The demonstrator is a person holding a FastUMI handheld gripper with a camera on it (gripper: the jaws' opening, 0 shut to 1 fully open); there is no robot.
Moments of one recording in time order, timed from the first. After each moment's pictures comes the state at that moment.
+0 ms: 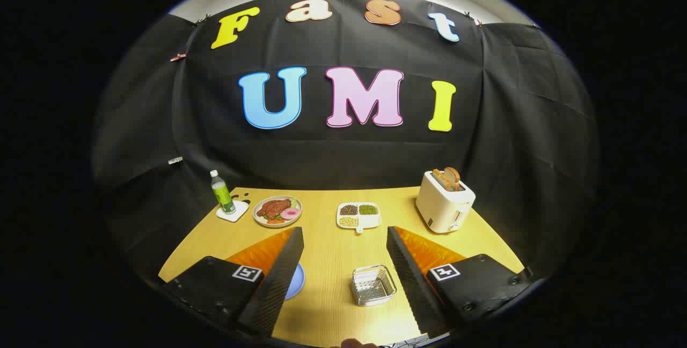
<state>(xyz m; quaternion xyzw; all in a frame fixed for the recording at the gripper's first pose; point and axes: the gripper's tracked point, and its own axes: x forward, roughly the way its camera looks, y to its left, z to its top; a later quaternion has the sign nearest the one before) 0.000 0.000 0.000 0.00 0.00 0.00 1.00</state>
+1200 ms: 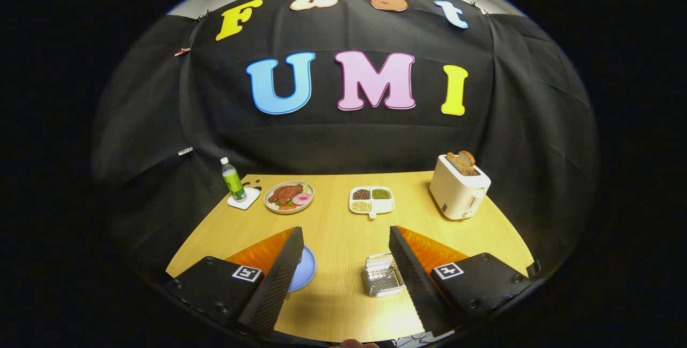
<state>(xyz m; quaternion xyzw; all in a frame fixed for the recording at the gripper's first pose) 0.012 0.023 -0.030 0.00 0.05 0.04 1.00</state>
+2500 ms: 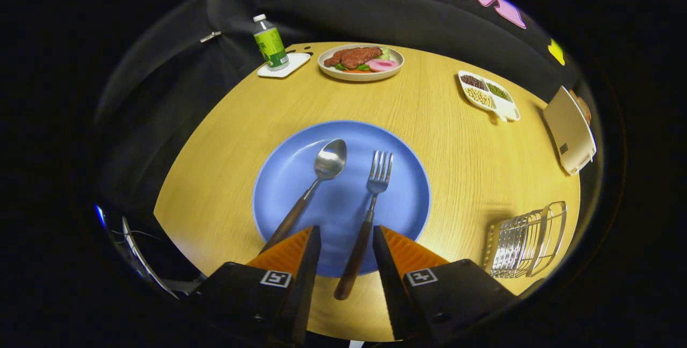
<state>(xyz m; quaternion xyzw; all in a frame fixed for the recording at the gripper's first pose) 0.105 0.165 -0.263 -0.08 0.37 0.14 0.91</state>
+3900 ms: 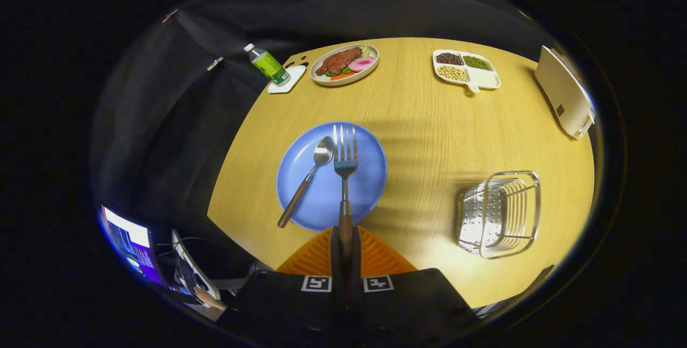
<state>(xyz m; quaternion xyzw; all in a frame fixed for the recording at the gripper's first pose) 0.038 0.088 -0.184 0.02 0.41 0.22 0.88</state>
